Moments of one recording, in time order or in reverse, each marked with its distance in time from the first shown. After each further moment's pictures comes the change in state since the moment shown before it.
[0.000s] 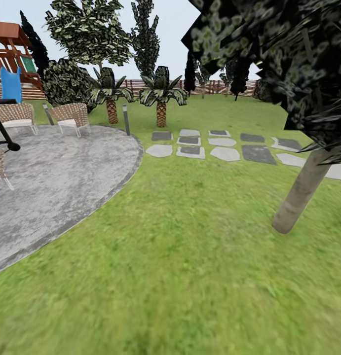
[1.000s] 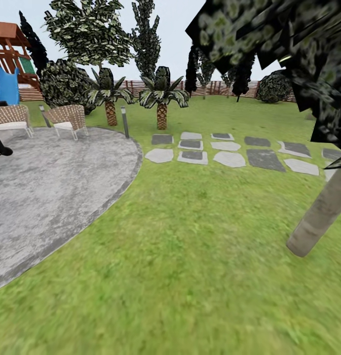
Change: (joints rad) left arm 0.000 0.000 -0.001 0.000 0.000 0.000 0.000; right arm 0.000 -0.033 -0.003 0.010 -0.008 0.001 -0.006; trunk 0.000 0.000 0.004
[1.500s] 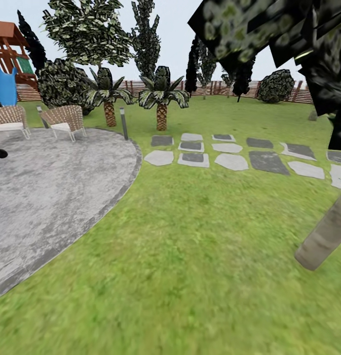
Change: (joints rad) left arm 0.000 0.003 0.033 -0.001 0.000 0.000 0.000; right arm 0.000 0.001 0.000 0.000 0.001 0.000 0.000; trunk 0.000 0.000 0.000
